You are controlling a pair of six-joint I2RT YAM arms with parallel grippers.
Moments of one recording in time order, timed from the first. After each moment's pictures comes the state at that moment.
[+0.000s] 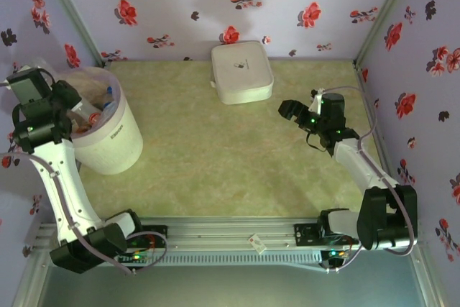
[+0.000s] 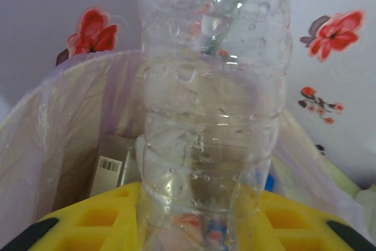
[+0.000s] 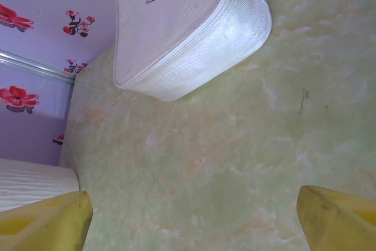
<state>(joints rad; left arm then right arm) 0.41 1.13 1.49 -0.89 -0.05 -0.40 0.11 1.25 0.77 -0.09 -0.47 0.63</state>
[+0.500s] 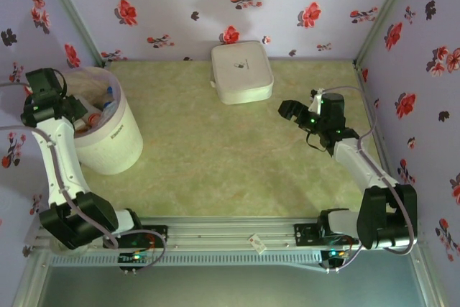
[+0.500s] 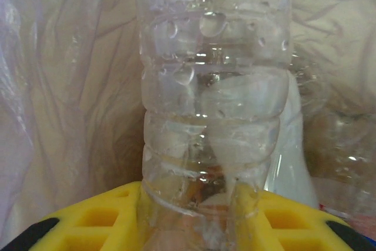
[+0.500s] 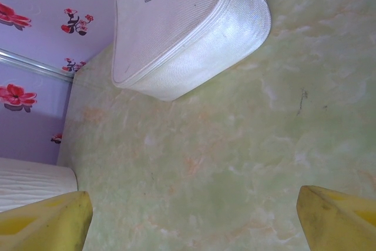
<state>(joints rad) 0.41 1.31 1.44 -1.00 -0.18 -0.21 0.11 1.26 0.77 -0.09 -0.47 0.62</state>
